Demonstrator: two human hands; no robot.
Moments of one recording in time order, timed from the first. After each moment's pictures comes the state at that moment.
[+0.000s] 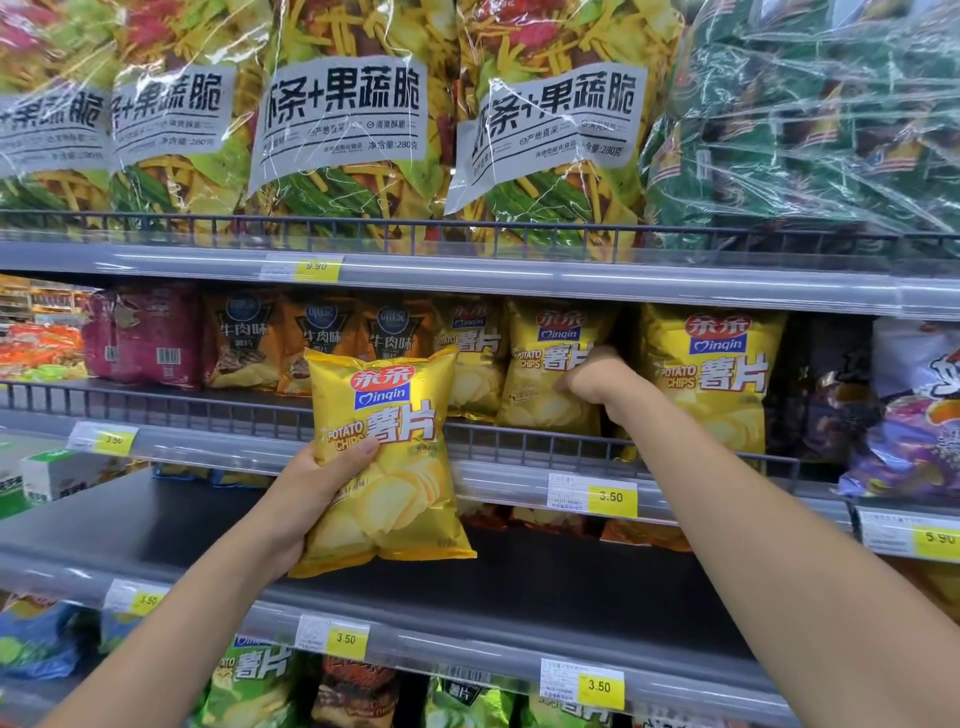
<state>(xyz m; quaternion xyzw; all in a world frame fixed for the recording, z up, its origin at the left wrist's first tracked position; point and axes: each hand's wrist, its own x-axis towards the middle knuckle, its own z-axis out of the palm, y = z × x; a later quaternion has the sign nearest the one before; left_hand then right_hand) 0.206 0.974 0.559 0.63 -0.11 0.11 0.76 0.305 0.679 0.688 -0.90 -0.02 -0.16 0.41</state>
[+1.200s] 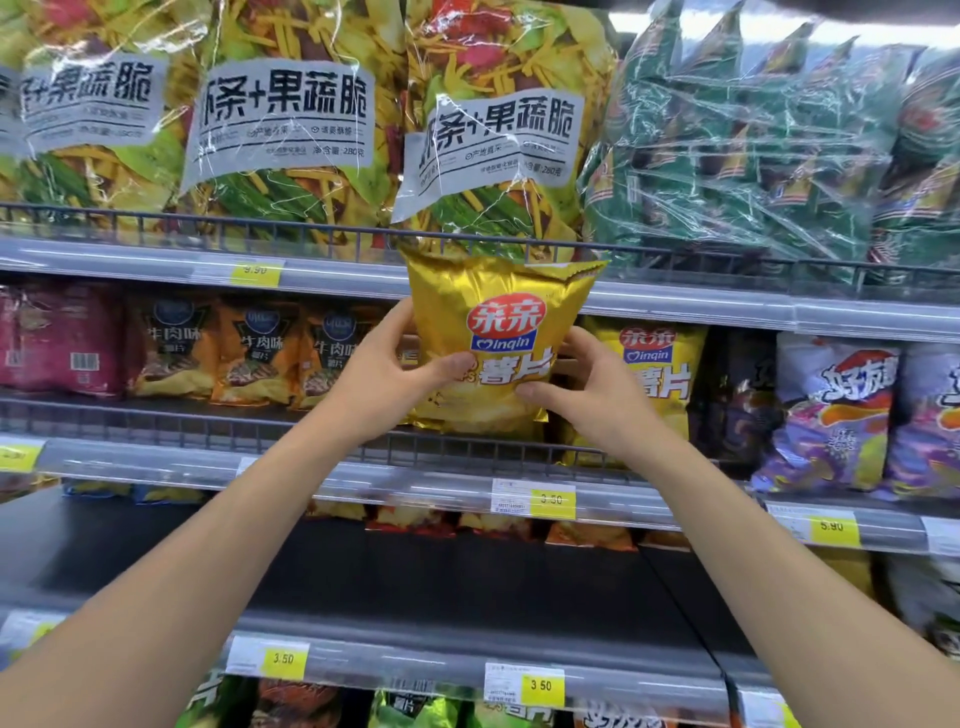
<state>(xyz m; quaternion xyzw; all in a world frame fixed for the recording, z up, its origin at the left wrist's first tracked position) 0.217 0.876 0.669 0.74 -0.30 0.29 0.53 0.219 0.627 0.670 -0.81 -0.26 -0.29 0.43</state>
